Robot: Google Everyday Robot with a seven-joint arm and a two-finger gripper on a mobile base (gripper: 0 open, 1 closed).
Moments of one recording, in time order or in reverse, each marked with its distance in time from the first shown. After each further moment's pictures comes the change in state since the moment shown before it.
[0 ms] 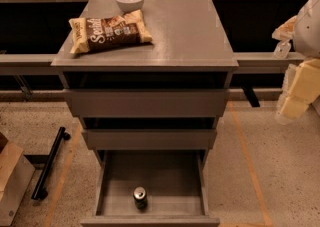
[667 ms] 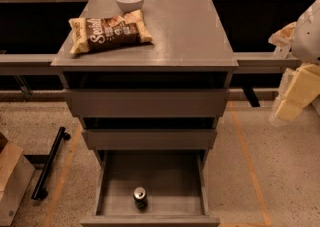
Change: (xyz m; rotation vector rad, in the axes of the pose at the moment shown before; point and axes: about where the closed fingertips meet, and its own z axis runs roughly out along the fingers) arm -0.001 0.001 0.012 -0.019 -0.082 0.022
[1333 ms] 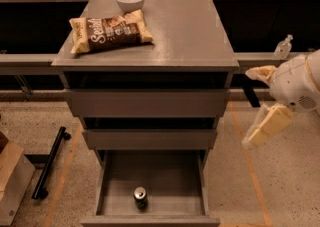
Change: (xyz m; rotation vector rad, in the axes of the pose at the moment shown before) arm 0.003 0.012 0.090 -0.060 -0.309 0.027
